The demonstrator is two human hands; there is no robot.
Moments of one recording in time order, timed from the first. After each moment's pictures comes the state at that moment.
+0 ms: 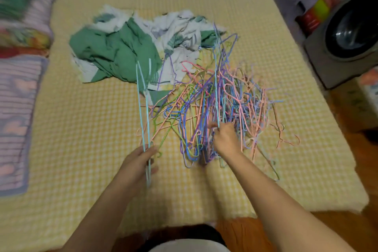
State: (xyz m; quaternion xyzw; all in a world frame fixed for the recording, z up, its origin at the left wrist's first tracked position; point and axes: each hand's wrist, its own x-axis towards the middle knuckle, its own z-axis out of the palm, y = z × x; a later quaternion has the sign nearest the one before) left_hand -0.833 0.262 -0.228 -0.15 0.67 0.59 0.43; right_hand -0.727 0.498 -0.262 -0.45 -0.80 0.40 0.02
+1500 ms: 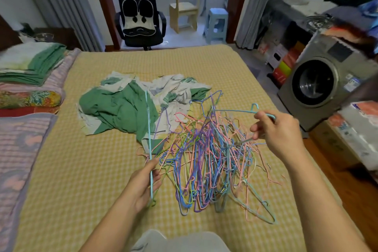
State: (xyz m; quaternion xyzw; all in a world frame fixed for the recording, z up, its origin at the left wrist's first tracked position) left_hand -0.864 0.303 -0.154 -0.15 0.58 0.66 0.45; right_hand -0.677 0.555 0.006 -0.43 -0.74 0.45 0.27
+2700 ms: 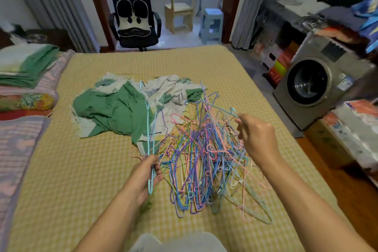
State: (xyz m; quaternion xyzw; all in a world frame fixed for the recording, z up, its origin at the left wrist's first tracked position) left_hand -0.867 0.334 -0.152 -0.11 0.60 0.67 0.43; right_hand -0.686 0.577 -0.051 -0.29 -0.90 0.16 0.29
